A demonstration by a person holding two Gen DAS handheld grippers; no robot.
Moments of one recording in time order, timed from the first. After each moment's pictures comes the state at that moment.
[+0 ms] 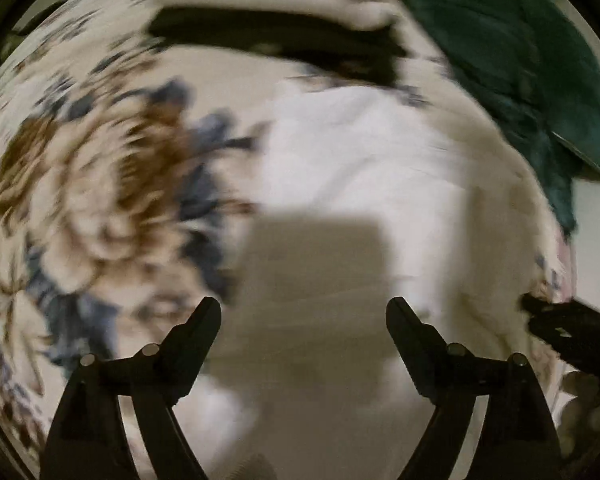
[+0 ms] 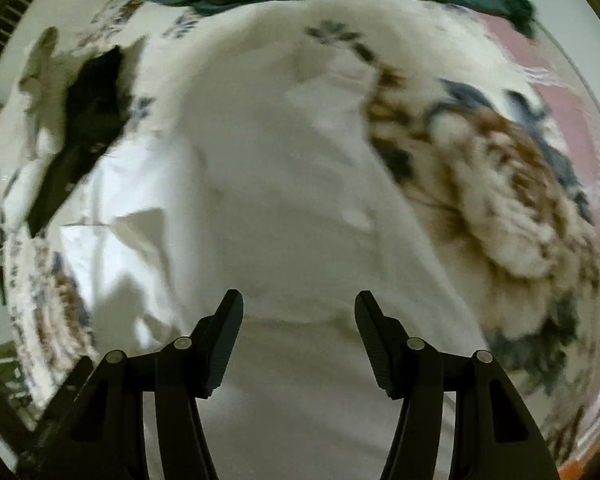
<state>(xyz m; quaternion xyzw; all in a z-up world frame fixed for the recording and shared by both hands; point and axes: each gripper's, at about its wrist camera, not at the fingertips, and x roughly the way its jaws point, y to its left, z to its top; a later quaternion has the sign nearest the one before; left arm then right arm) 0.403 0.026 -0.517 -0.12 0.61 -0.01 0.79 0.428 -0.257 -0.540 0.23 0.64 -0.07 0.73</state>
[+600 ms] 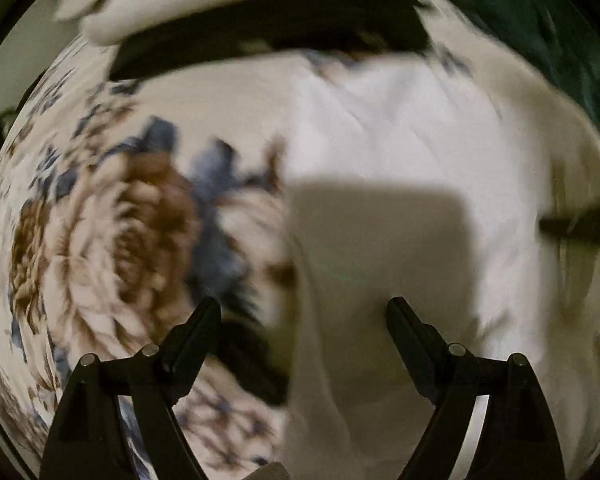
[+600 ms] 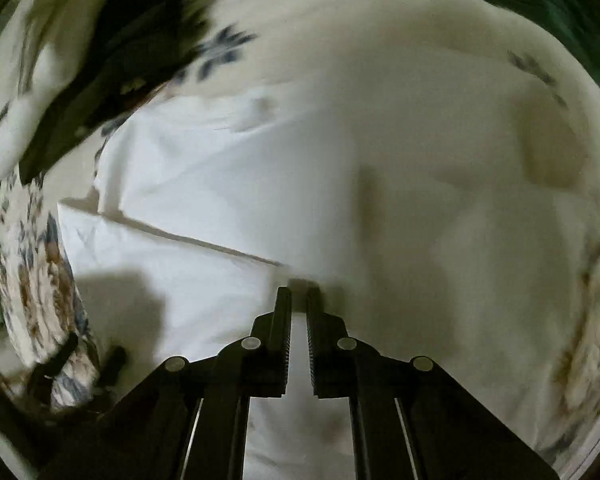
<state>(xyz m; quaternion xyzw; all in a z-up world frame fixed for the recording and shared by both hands) 0.436 -0.001 -0.565 0.05 0.61 -0.01 0.79 0.544 -0.185 -0.593 0.15 0.69 0.02 0.70</state>
